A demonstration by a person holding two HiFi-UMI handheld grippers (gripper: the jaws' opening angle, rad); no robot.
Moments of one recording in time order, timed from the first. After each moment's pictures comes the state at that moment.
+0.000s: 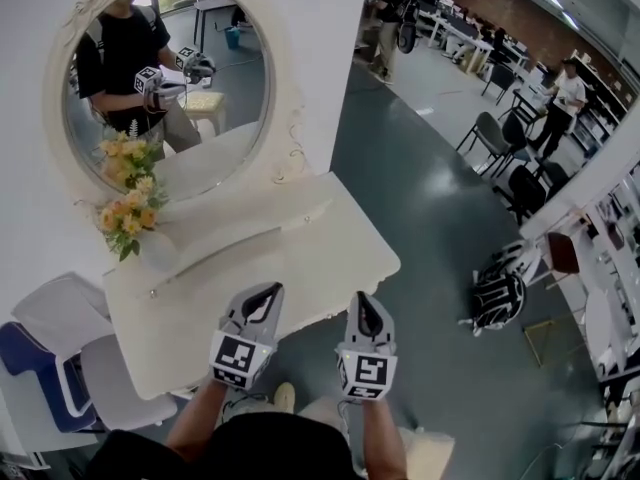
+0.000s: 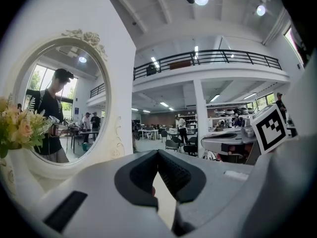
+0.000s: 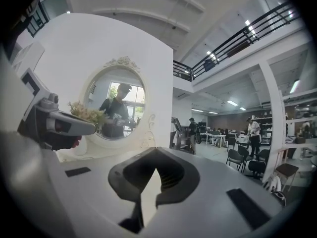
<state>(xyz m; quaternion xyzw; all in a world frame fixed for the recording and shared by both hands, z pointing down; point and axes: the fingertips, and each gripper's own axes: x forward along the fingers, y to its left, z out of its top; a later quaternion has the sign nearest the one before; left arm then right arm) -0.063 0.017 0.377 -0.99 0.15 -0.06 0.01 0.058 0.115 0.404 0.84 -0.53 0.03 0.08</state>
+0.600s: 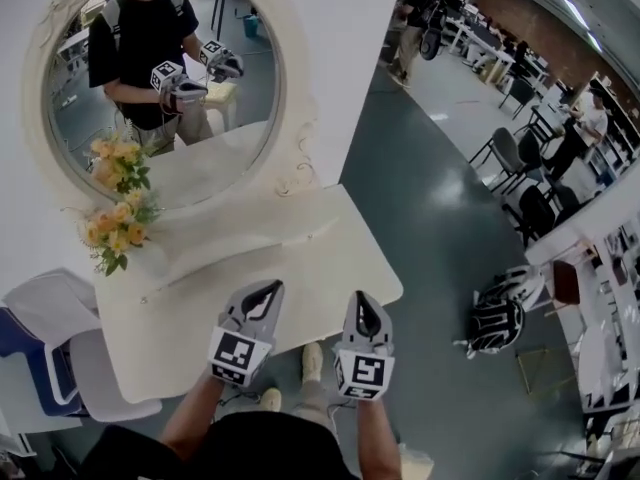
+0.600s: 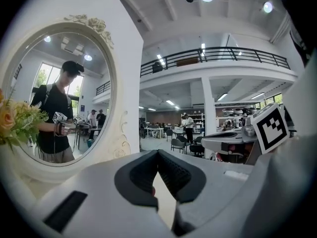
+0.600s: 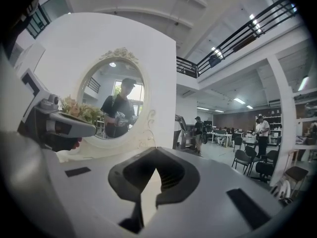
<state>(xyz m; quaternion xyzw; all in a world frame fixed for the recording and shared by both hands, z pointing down) -0.012 -0.049 0.392 -0.98 0.18 -0.07 -0.01 0.113 0.038 0.410 0.82 -0.56 0.01 0.08</state>
